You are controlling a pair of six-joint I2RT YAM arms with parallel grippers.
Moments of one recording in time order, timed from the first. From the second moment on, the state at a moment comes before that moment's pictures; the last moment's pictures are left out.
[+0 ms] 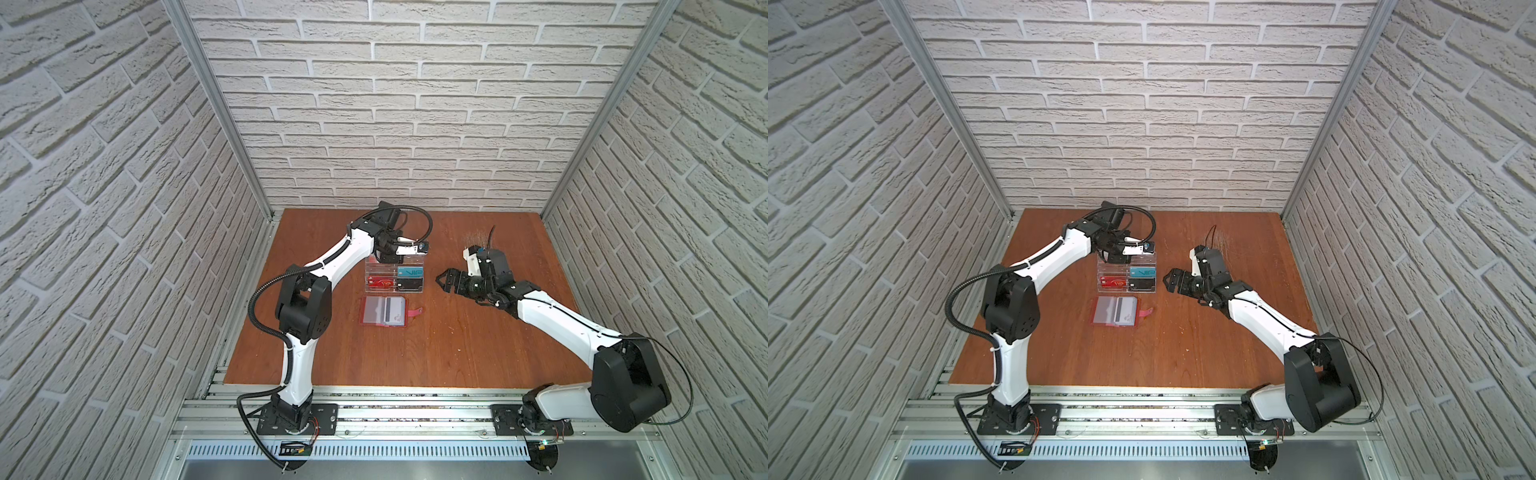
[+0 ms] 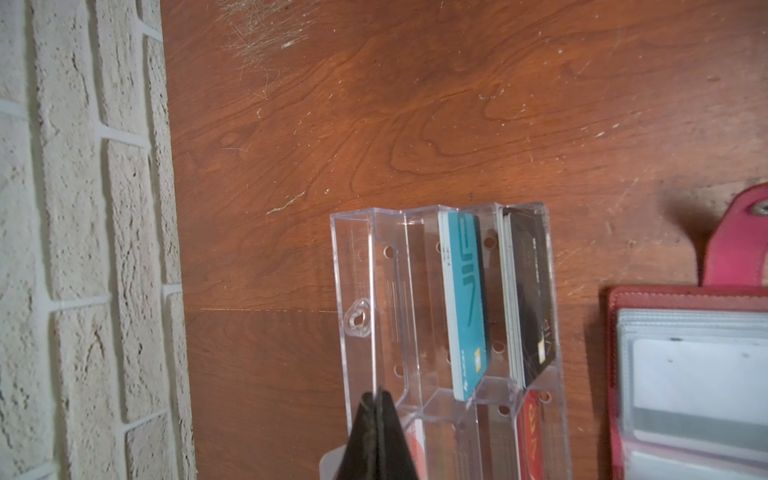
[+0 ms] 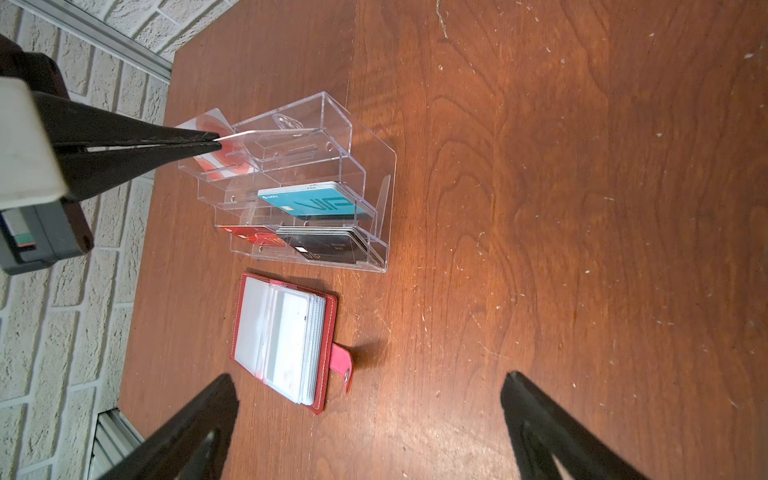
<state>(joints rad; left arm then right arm) -0.52 2.05 1.80 -0.73 0.23 1.22 0.33 1.38 0.87 -0.28 -0.24 0.61</state>
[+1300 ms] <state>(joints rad) -0.54 2.05 1.77 -0.66 0.21 1.19 0.33 1.38 0.87 -0.28 -0.24 0.61</state>
